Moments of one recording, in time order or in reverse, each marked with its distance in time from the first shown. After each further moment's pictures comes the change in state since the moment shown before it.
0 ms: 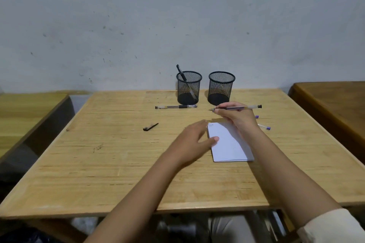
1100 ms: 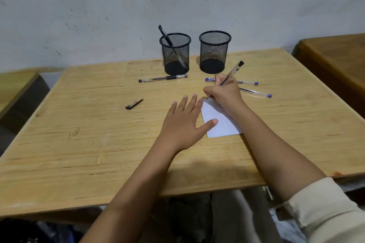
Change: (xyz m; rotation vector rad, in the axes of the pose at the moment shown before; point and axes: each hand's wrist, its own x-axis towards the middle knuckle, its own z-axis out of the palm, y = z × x) left_hand 0.007 -0.010 0.021 0.602 -0.167 -0.103; right_hand 0.014 0.030 0.014 -0.376 0.070 -0.025
